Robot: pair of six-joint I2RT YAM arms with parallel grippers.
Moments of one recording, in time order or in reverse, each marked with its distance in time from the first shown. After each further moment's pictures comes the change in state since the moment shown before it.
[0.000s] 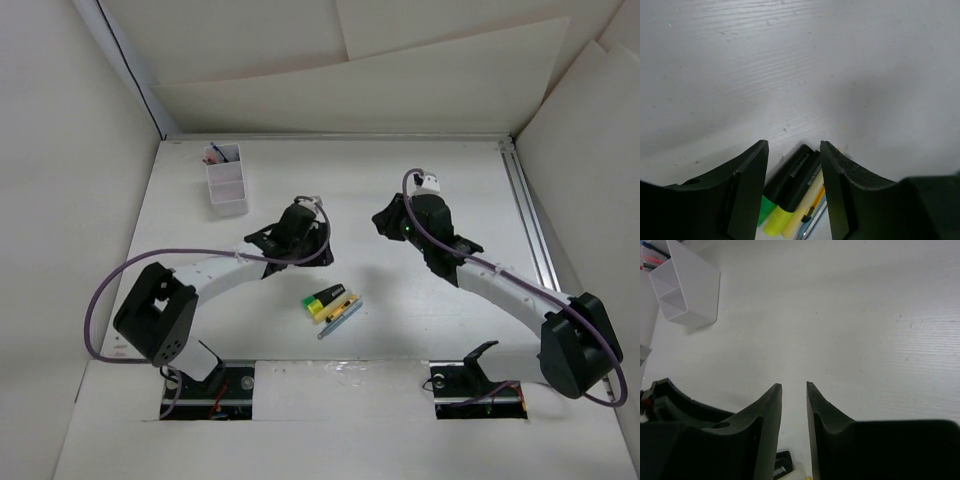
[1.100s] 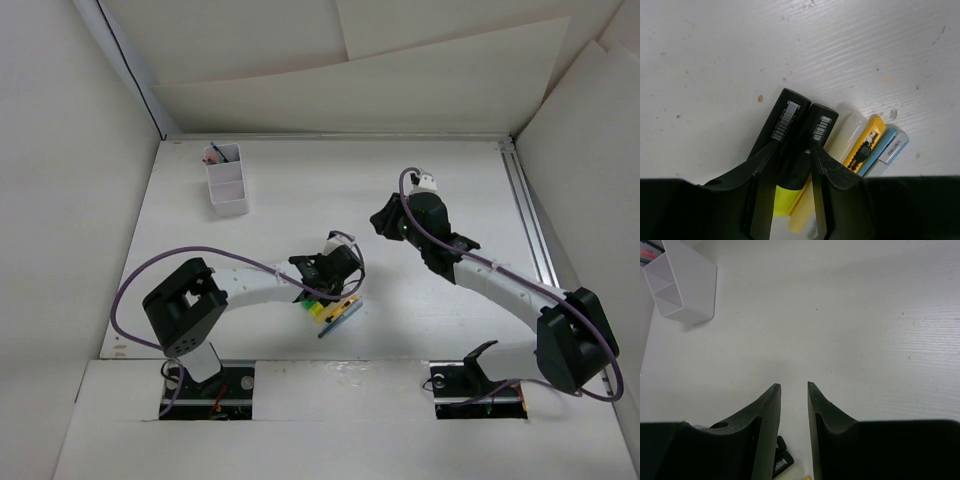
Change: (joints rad) left arm -0.337 0.109 0.037 -0.216 -0.361 0.002; right arm 0.000 0.029 0.020 -0.018 -0.006 0.000
